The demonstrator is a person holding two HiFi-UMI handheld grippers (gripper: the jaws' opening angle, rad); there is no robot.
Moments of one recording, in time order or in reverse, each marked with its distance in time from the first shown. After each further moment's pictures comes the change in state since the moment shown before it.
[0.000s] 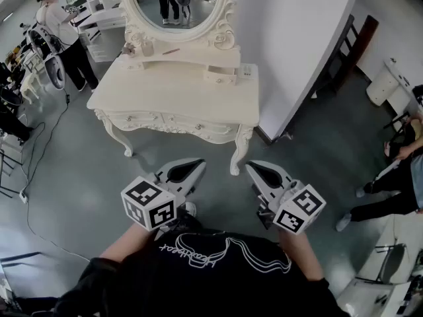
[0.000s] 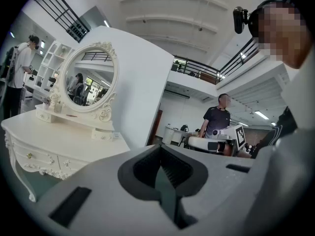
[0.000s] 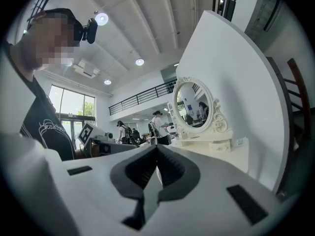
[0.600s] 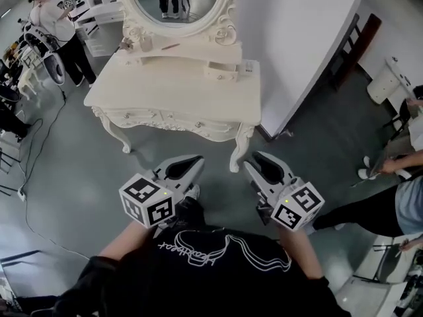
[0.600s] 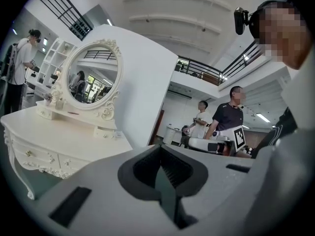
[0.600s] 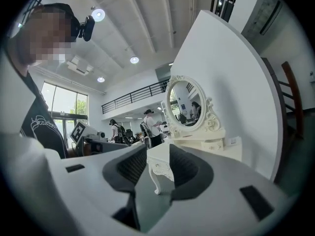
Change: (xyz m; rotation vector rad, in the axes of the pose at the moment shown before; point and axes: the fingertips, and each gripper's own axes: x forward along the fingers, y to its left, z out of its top) left arm 0.008 0.024 -0.001 -0.029 0.002 0.008; right arm 0.018 -0.029 -0.006 0.005 0.013 -0.078
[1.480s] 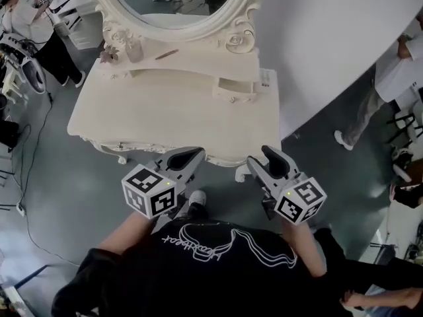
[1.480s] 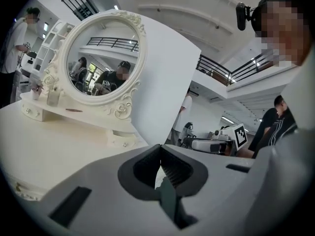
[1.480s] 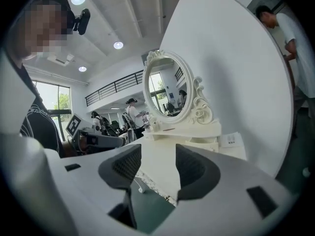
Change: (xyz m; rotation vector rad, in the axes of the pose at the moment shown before) left arm 0.116 0.230 0.051 -0.073 0.092 -0.024; right arm 0.198 -0.158 -0.007 0.059 0.147 -0.139
